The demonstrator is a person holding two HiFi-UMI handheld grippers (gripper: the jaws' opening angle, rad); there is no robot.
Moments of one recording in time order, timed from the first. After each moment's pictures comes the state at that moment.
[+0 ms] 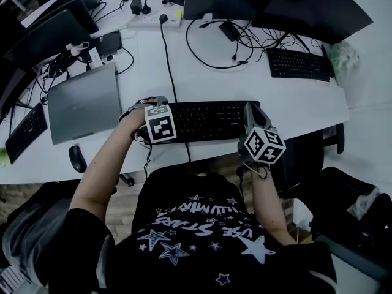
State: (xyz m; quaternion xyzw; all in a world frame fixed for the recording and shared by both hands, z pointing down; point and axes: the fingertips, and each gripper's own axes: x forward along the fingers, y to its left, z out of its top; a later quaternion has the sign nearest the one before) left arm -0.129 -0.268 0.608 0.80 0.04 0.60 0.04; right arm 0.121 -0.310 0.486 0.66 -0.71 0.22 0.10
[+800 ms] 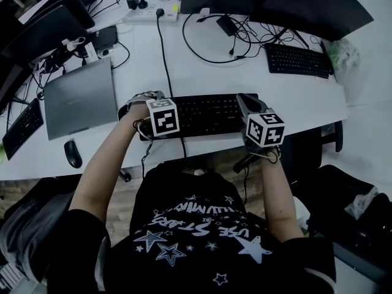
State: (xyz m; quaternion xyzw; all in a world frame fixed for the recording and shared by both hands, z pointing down) left arm -0.128 -0.266 0.616 0.76 0.04 0.65 0.04; right arm 0.097 -0.326 0.499 0.53 -0.79 0.22 0.22
